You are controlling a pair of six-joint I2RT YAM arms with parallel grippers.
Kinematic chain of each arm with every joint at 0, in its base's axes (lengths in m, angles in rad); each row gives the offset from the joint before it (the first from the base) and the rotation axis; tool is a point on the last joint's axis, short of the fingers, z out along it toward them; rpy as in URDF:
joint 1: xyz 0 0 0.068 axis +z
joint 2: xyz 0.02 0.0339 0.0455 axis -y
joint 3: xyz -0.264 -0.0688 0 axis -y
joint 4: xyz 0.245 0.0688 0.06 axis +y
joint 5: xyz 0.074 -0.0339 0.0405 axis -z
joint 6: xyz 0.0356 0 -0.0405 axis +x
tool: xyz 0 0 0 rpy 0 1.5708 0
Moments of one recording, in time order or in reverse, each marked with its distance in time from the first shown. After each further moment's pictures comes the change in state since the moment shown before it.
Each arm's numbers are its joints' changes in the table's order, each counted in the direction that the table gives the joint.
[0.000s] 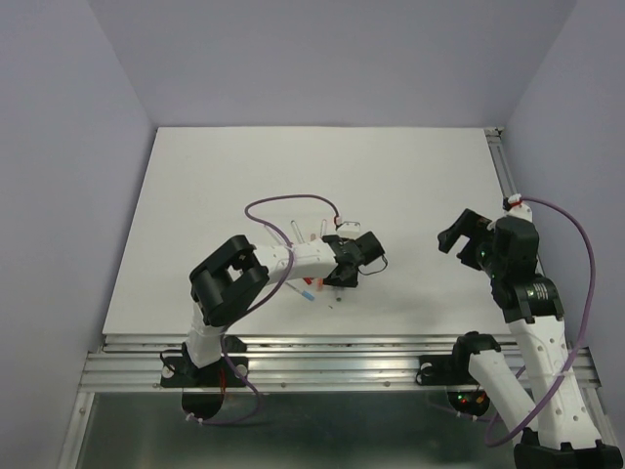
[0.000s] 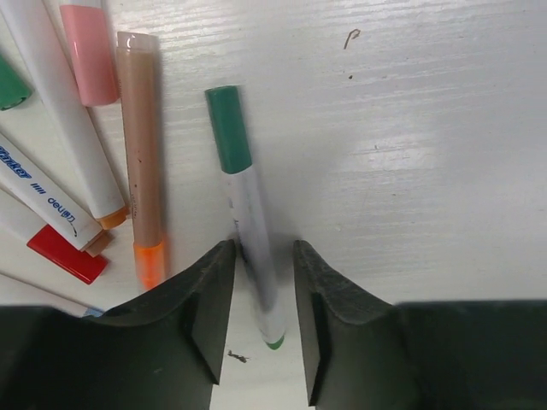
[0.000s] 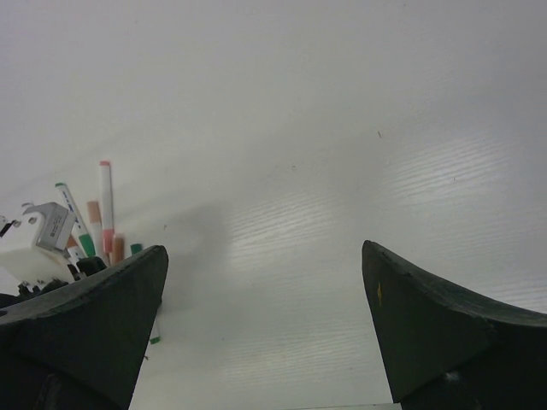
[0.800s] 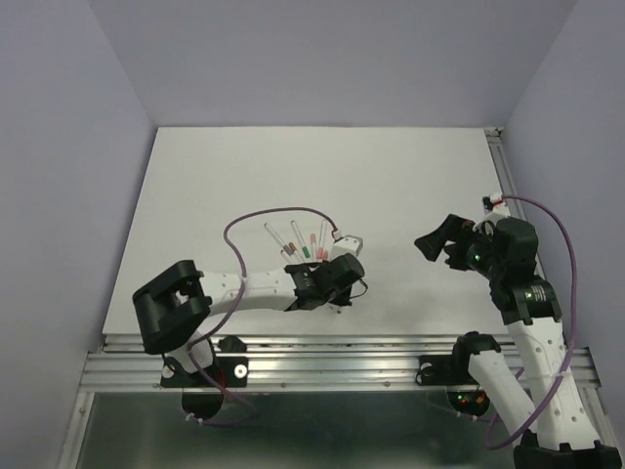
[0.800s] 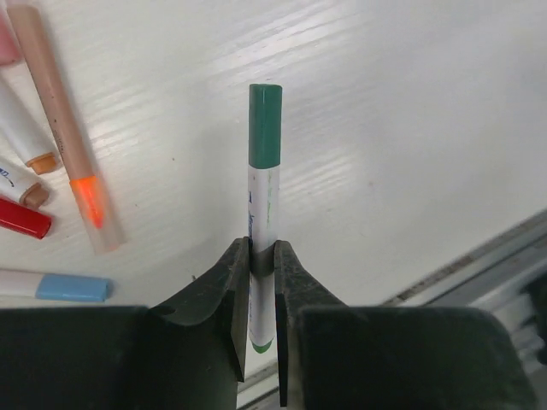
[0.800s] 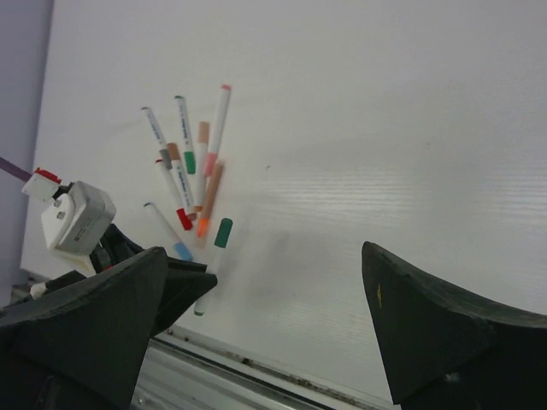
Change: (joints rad) left arm -0.086 0.289 -0.351 -0.369 0.052 0.165; right arm 0.000 0.016 -0.032 -0.060 -0.361 -0.027
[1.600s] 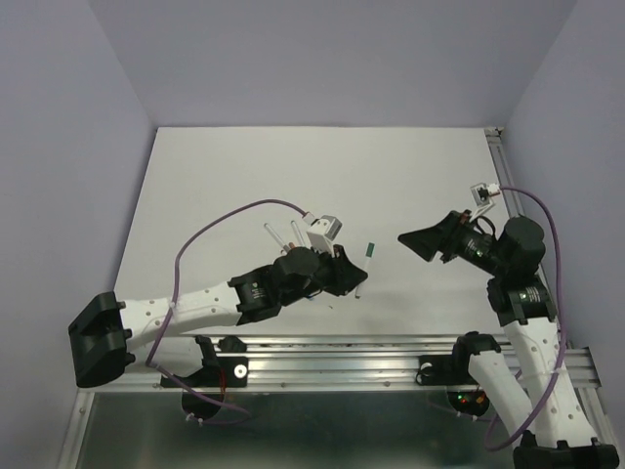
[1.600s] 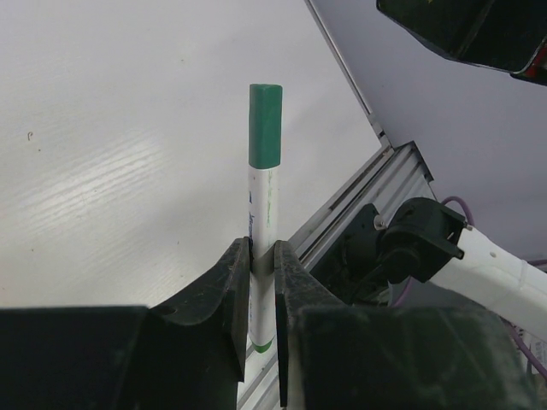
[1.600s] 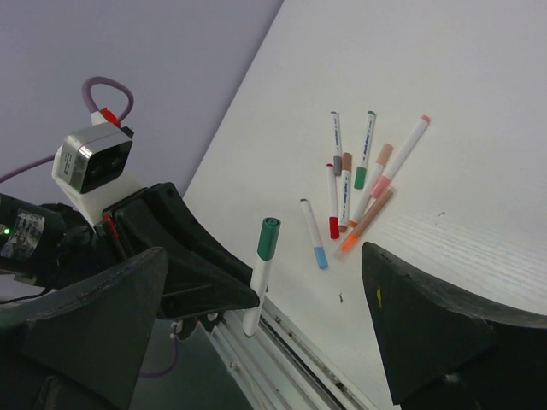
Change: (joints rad) left arm -0.010 0.482 -0.224 -0.410 0.165 -0.032; right arm 0.000 0.019 -0.066 -0.392 -0.494 0.206
